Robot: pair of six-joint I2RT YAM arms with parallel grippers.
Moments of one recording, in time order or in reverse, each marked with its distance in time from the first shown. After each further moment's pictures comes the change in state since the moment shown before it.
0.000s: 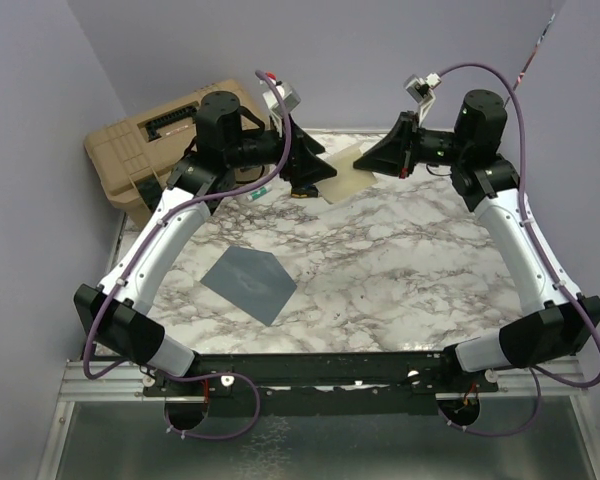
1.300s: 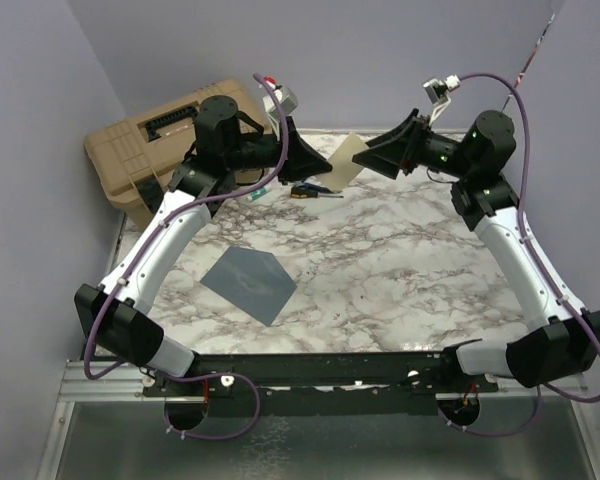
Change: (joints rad) left arm 0.005 0.004 -0.051 0.063 0.142 -0.049; right arm 0.000 -0.085 -0.140 0.322 0.119 0.305
